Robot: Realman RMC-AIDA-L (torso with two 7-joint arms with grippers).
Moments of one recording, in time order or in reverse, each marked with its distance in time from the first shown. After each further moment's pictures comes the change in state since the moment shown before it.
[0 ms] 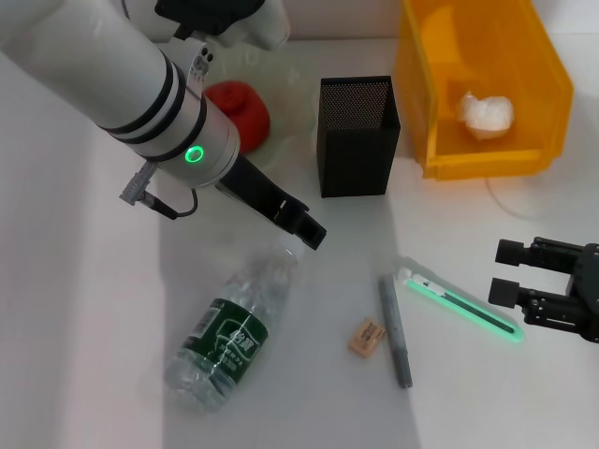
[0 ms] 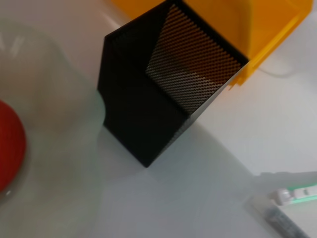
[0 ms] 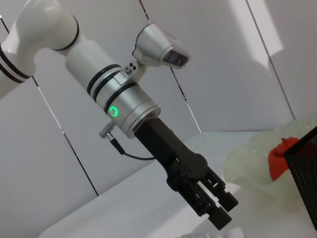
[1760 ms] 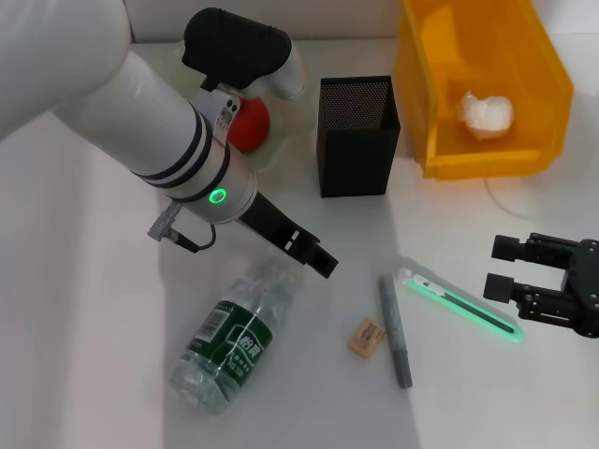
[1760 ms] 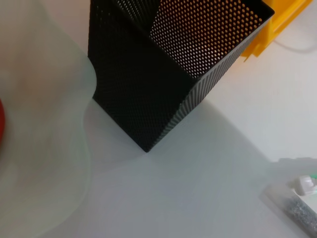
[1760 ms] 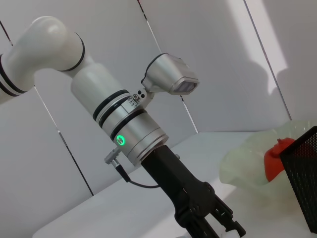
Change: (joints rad) left arm 0.010 0.000 0.143 -0.117 -0.045 -0.167 -0.005; right arm 0.012 0.000 -0.001 0.015 -0.001 0.021 -0.016
